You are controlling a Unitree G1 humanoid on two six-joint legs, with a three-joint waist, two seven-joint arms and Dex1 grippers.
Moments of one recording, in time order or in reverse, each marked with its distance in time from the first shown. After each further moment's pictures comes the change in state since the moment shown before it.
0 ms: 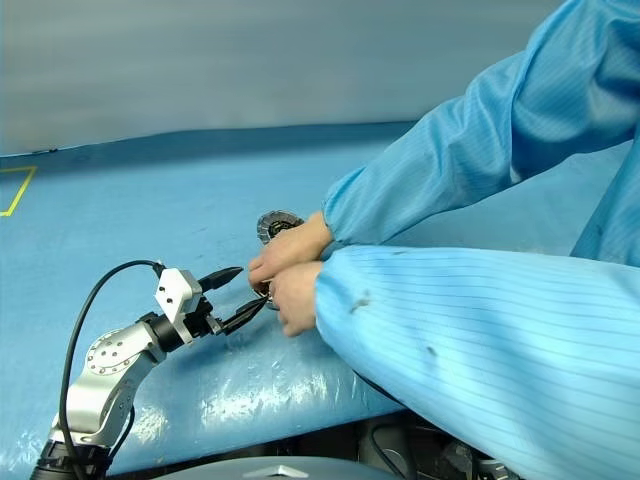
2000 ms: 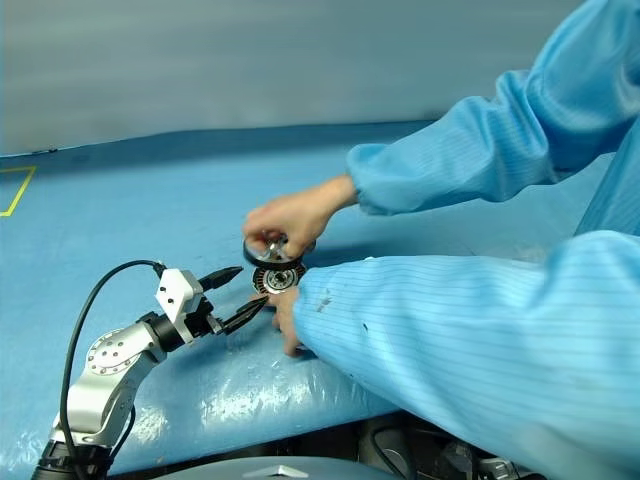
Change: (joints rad) left arm 0.000 -0.007 0.001 0.000 0.016 -0.005 0.001; right arm 0.000 -0.004 0.007 0.034 -0.036 -0.002 -0.015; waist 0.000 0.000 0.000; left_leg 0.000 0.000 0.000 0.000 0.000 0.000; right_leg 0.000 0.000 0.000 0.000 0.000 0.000
